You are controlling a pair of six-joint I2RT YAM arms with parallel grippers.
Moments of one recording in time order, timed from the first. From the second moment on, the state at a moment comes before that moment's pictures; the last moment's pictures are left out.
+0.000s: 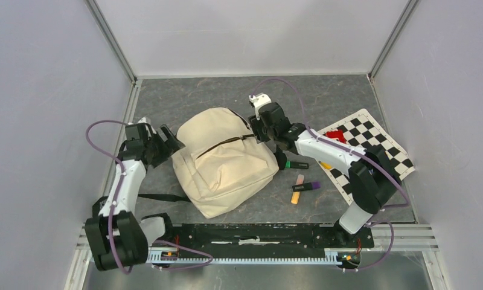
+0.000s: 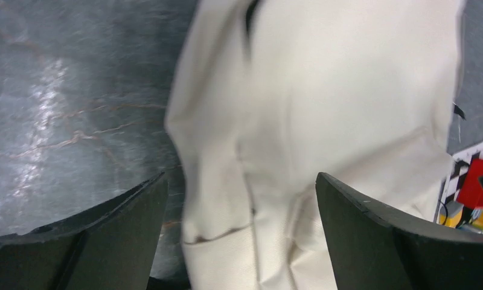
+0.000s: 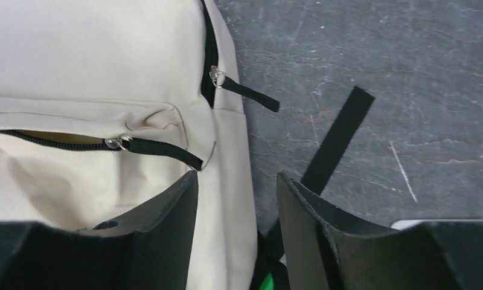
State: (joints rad) left arm 0.21 1.15 0.73 -0.47 0.29 -0.47; right arm 0.72 1.68 1.17 -0.16 0.23 0.10
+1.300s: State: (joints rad) left arm -0.44 1.46 1.05 -0.53 -0.13 -0.05; right arm 0.71 0.94 0.50 -0.27 -0.09 0.52
